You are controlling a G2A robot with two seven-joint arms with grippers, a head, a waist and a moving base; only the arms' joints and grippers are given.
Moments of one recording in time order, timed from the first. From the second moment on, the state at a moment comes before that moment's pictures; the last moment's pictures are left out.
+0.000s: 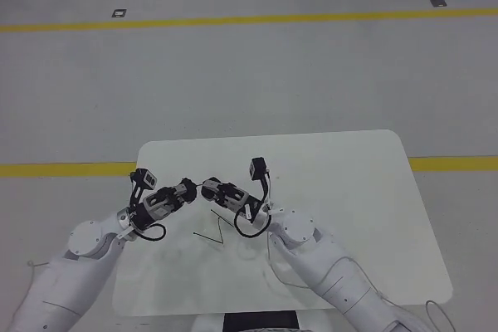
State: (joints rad) left arm 1.54 -0.86 -1.31 -1.55 -0.77 -0.31 -0.83; right arm -1.25 -1.48 0.86 -1.33 0.32 -0.20 0.46
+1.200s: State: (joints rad) left arm 1.54 -0.88 -1.32 -1.55 -0.73 -0.28 -0.83; right arm -1.25 -1.48 0.86 -1.34 0.26 -0.21 0.46
